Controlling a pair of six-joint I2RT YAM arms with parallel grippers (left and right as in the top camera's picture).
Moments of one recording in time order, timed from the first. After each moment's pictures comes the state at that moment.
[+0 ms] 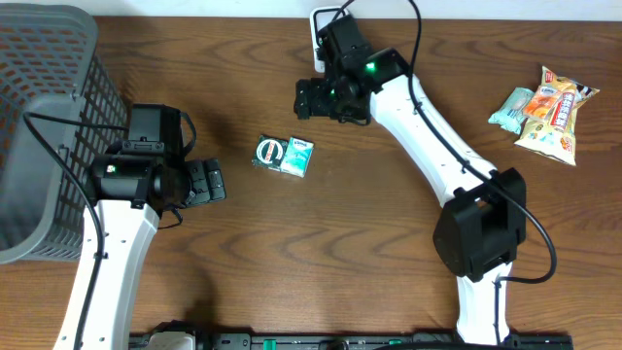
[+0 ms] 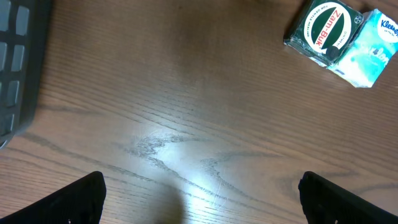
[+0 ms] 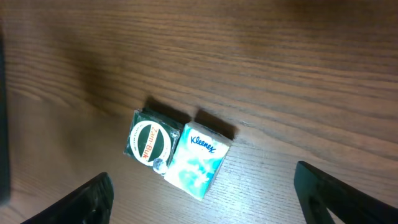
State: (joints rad) left arm -0.06 1.28 1.18 -1.18 -0.03 -0.29; right arm 0.51 2.13 1.97 -0.95 -0.18 0.47
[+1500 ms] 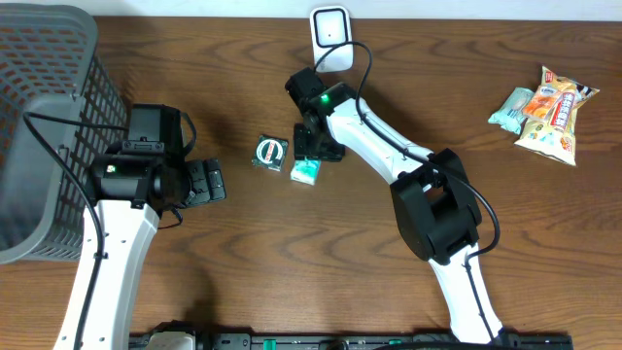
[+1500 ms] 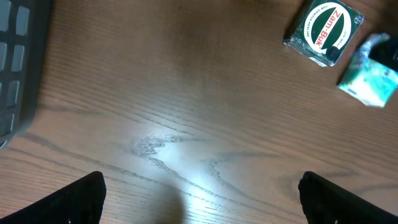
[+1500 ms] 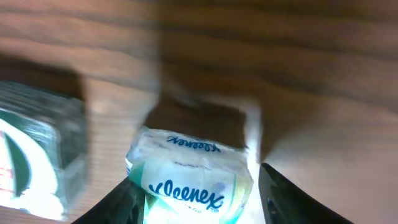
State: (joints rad) left arm -0.06 1.28 1.18 -1.18 -0.03 -0.29; right arm 0.60 2.34 1.91 -1.02 -0.07 0.62
